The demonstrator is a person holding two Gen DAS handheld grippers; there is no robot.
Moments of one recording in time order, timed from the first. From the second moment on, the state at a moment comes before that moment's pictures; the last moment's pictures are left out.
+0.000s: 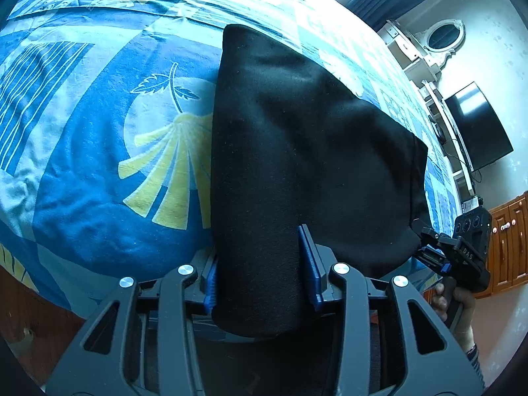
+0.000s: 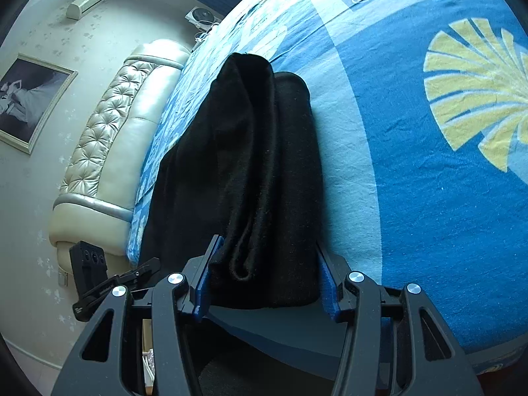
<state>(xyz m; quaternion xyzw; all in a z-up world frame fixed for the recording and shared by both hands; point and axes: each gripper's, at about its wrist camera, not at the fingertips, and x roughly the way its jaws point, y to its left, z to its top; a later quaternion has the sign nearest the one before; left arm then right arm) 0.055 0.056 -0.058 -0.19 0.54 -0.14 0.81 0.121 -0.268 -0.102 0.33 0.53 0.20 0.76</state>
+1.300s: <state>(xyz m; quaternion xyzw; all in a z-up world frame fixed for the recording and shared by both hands) 0.191 0.066 -0.066 -0.19 0.50 -0.23 0.82 0.239 -0.261 -0.106 0.34 0.50 0.25 0.76</state>
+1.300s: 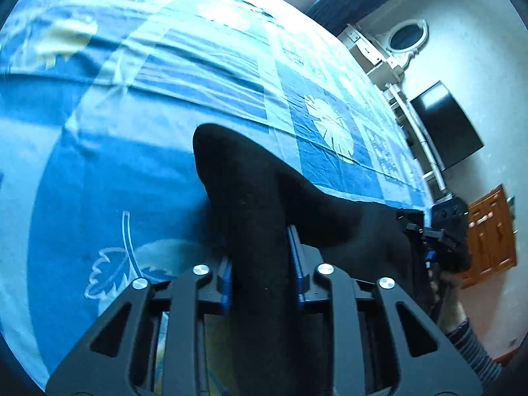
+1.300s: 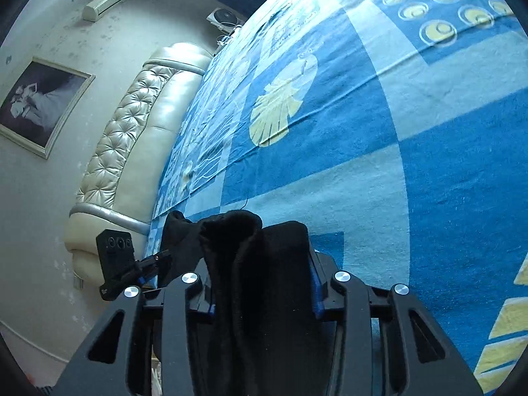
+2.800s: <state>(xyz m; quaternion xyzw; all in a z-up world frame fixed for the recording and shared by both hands) 0.274 0.079 -0.063 -0.13 0.49 -0.14 0.85 0.316 -0.259 -0.134 0.42 0.47 0.24 0.74</state>
